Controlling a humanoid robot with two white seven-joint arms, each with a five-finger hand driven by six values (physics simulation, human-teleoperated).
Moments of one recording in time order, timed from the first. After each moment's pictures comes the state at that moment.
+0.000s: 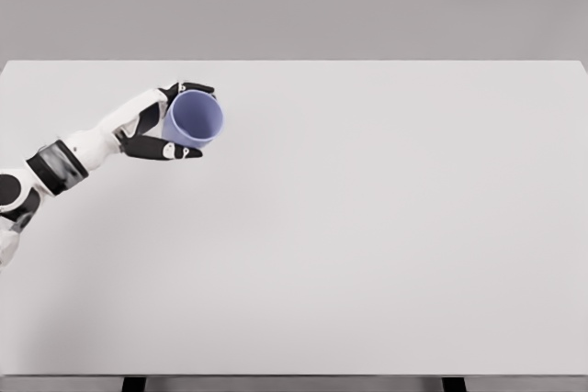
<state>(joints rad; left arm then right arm) -0.50 0.69 -0.65 -1.33 0.54 -0.32 -0.40 0.04 0.00 -0.01 0.02 -0.07 0.01 0.09</state>
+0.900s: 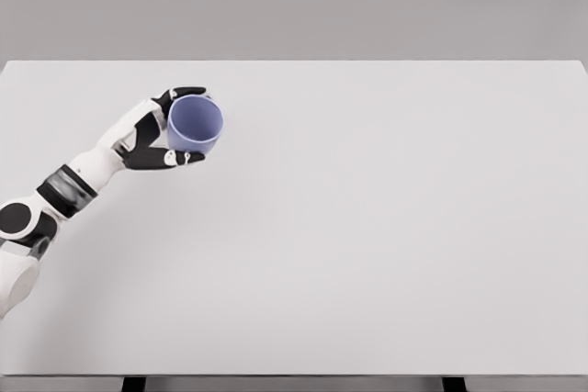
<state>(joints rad) -0.36 0.58 -0.49 -1.33 0.58 -0.34 -0.40 0.04 0.00 -0.01 0.02 -0.07 0.01 0.09</state>
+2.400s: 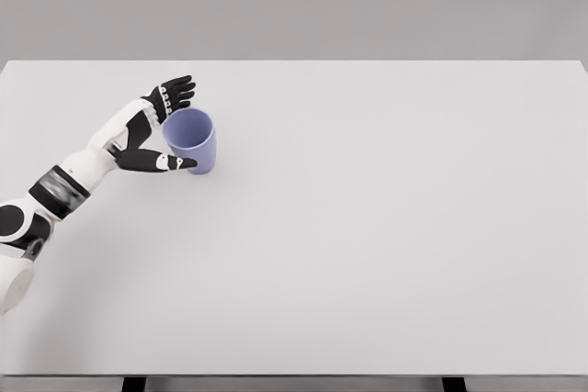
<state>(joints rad) -0.34 0.58 -0.45 -1.33 0.56 -0.34 -0.40 0.04 0.00 -0.01 0.02 -0.07 0.01 0.09</state>
